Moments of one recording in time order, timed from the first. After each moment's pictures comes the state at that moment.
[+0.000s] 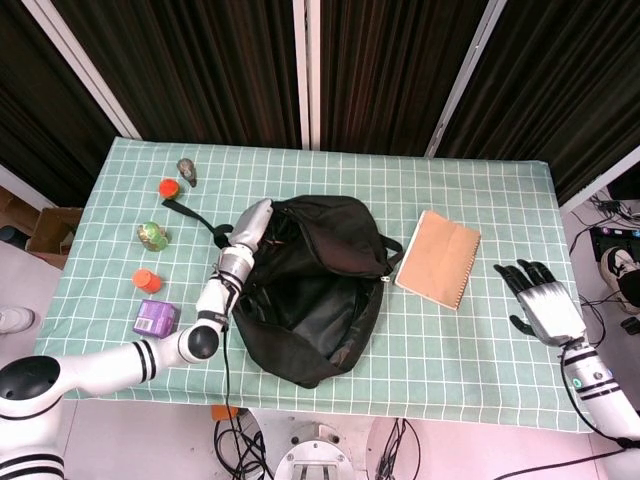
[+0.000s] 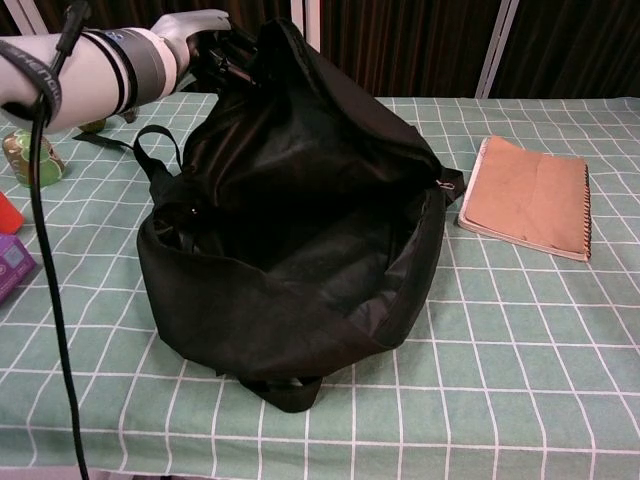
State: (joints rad) left arm -0.94 -1.70 -0.53 -1.34 0.58 0.79 0.08; right arm 0.32 -1.25 0.06 -1.25 -1.64 1.21 -0.05
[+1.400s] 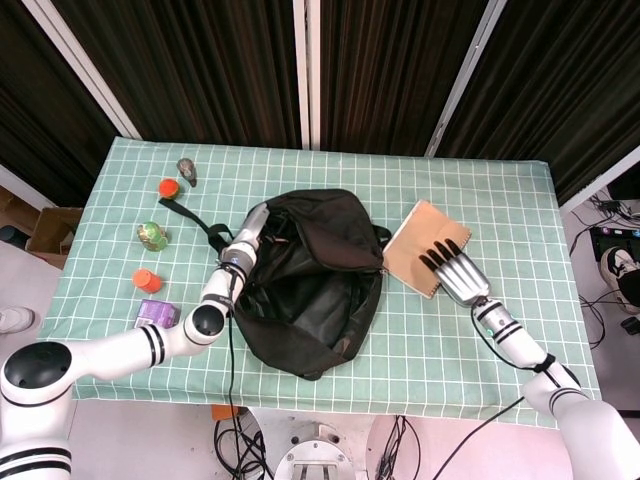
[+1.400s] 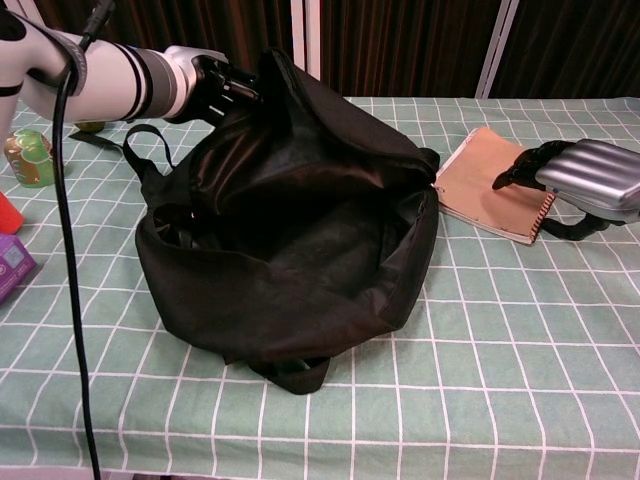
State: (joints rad) left arm -1.04 -1.67 -0.50 -1.28 0.28 0.69 0.00; right arm 0.61 -1.81 -0.06 -0.43 -1.72 1.11 0.17
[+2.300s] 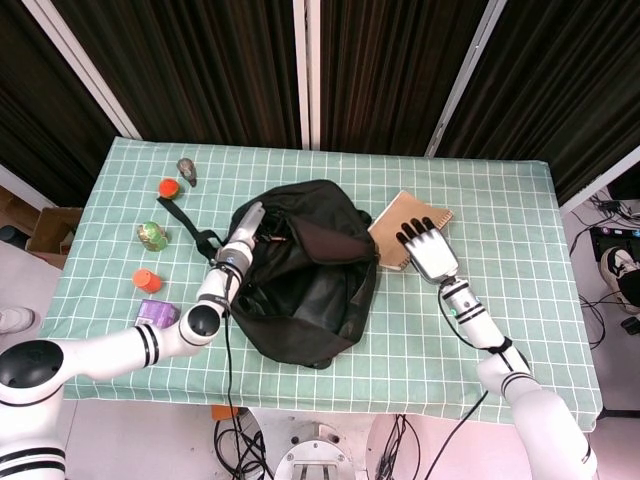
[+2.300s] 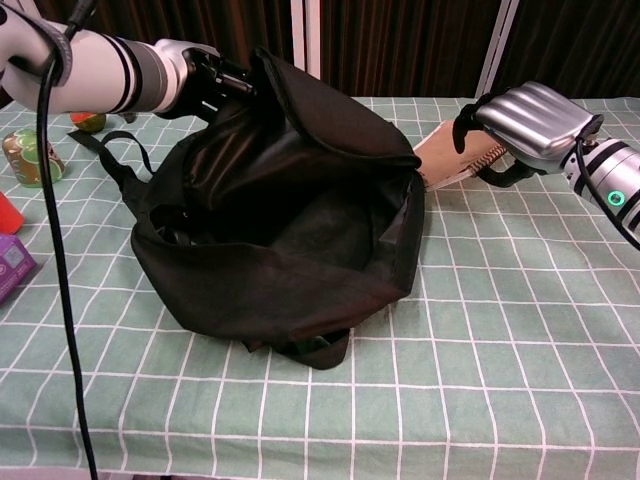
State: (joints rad) left arm -1.04 -1.64 -0.49 -1.32 0.25 0.71 -0.02; right arm 0.74 -2.00 0.06 -0.29 -1.60 1.19 0.13
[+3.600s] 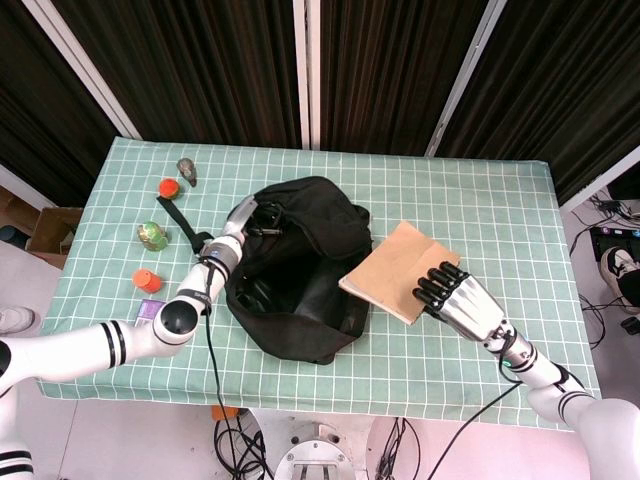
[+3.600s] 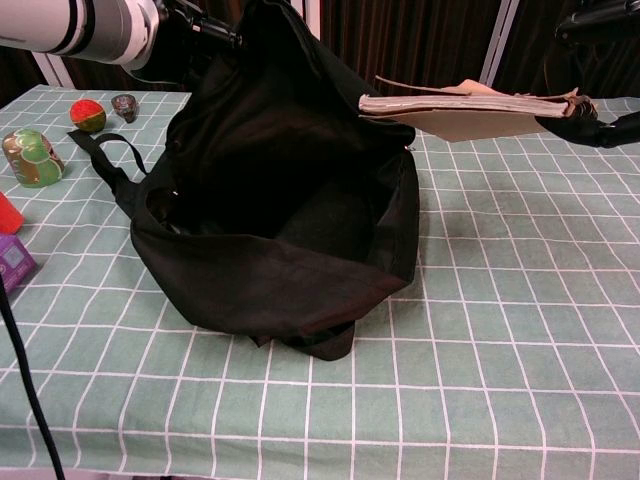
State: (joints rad) left arm -1.03 -1.44 -0.51 -1.54 0.14 0.70 -0.08; right arm 0.61 -1.70 -0.08 -0.67 -1.84 1.94 0.20
